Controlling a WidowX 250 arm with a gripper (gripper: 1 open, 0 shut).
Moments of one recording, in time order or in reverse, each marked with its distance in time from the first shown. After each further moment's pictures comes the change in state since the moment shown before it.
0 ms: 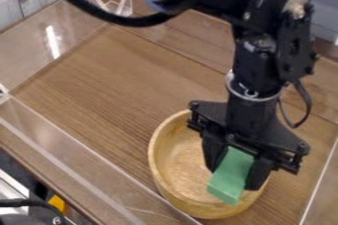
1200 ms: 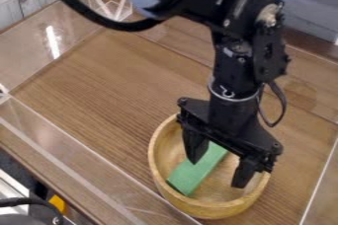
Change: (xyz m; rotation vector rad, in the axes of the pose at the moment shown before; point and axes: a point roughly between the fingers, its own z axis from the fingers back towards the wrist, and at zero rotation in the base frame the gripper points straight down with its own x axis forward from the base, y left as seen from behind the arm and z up) arm 0.007 0.019 -0.016 0.015 -0.002 -0.075
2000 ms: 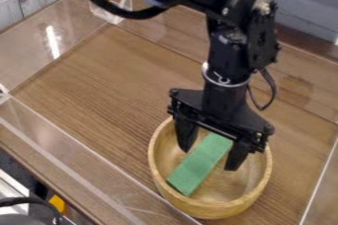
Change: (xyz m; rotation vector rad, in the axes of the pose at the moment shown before) arm 0.012 0.019 -0.001 0.034 0.020 0.140
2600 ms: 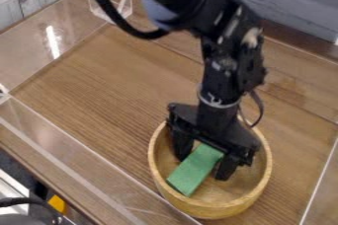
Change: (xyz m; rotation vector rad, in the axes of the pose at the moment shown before) arm 0.009 0.006 -0.035 0.022 -0.012 -0.032
